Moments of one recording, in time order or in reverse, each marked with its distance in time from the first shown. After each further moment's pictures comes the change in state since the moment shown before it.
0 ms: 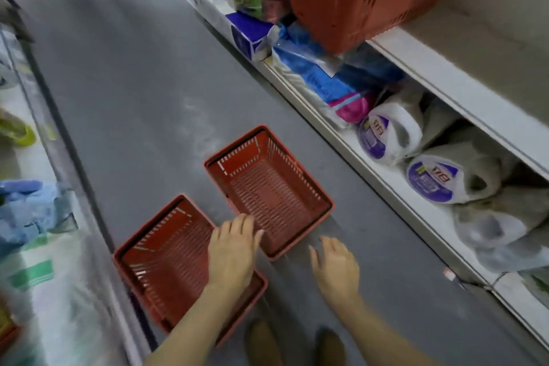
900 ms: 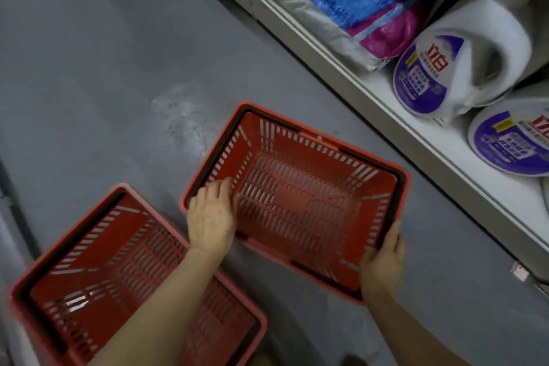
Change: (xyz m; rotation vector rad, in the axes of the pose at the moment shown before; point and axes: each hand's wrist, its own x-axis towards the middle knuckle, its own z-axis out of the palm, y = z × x) left_hand 0.130 -0.061 0.241 -0.070 0.154 -0.048; right_hand 0.061 0.115 0.211 0.345 0.154 0.659
